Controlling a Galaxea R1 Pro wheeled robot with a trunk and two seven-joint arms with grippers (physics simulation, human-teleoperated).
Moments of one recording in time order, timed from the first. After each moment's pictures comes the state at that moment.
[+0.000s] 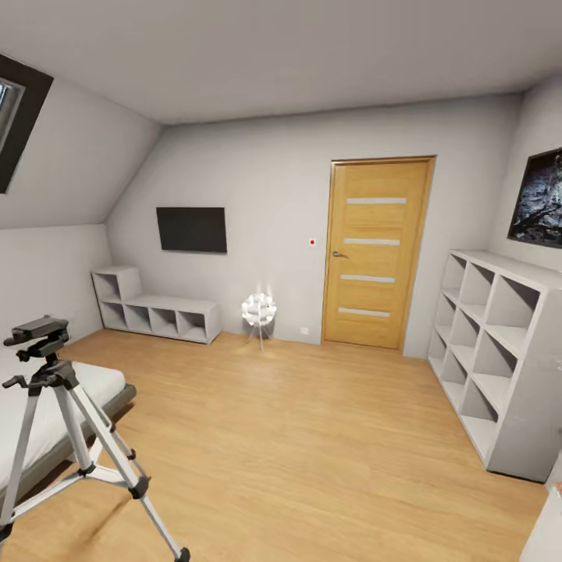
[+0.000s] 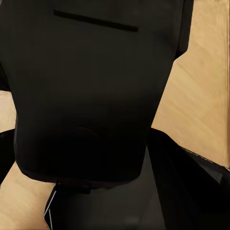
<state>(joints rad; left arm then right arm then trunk) -0.19 -0.02 -0.83 -0.01 1.24 -0.07 0.15 -0.12 -0.11 -0.10 0.03 0.20 -0.12 0.13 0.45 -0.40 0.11</state>
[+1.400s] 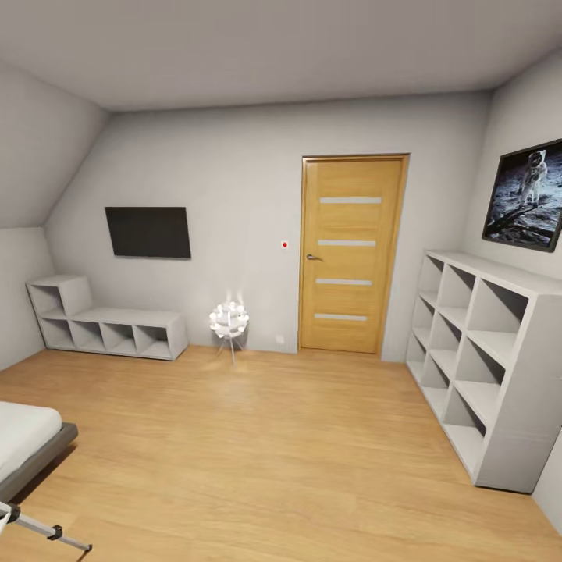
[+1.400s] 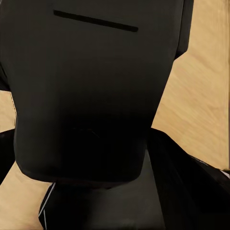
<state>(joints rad) -0.19 -0.02 -0.83 -0.02 1.26 -0.08 0.15 -0.12 -0.10 -0.09 0.03 0.21 -0.11 0.13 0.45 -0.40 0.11</state>
